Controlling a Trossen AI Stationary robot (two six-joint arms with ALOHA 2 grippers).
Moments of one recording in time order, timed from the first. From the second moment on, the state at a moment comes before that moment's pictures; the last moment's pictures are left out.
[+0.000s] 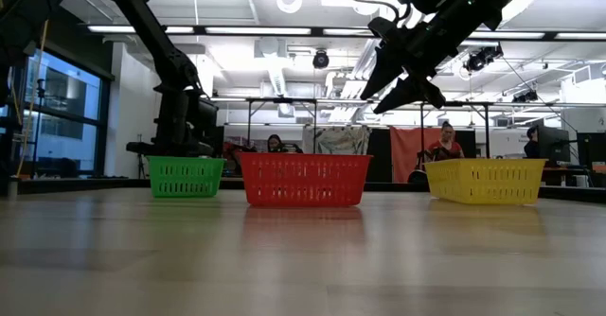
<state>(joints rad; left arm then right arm) 1.07 1.95 1.24 -0.93 -0.02 -0.20 -0.27 1.31 0.82 -0.20 0.07 0.66</state>
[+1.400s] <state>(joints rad) 0.92 1.59 1.03 -0.89 -0.11 -0.37 -0.27 1.31 0.82 -0.20 0.10 0.69</state>
